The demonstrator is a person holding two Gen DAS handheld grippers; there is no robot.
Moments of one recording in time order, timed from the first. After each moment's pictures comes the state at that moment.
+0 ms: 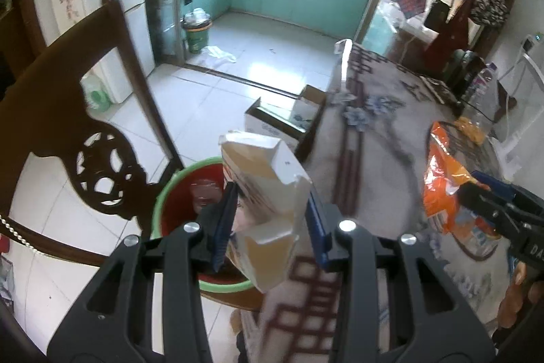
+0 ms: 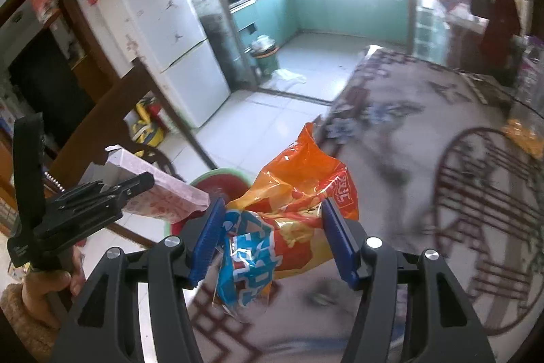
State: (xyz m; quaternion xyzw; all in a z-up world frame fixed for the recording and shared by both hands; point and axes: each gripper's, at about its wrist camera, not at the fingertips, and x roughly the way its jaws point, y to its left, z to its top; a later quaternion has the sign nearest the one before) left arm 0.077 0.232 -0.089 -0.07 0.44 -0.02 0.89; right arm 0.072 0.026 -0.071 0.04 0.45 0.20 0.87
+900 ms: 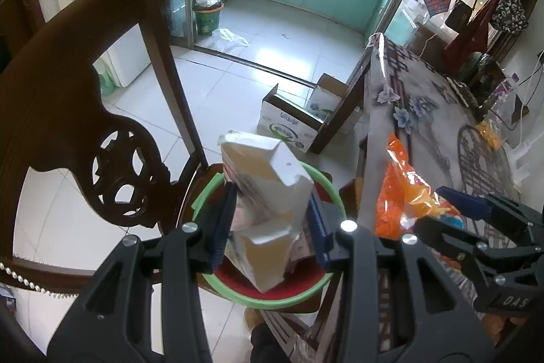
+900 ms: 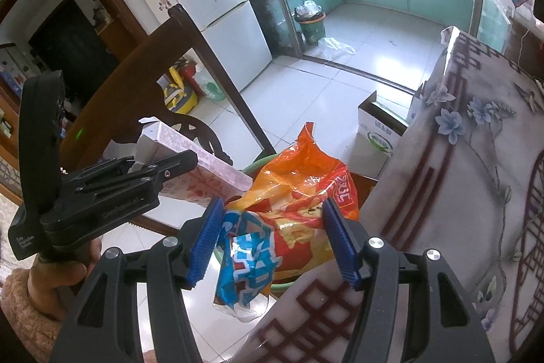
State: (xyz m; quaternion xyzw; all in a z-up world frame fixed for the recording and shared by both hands) left arm 0.121 0.310 -0.119 -0.08 0.48 -0.03 0.88; right arm 0.117 0.138 -0.112 0.03 0.49 0.27 0.83
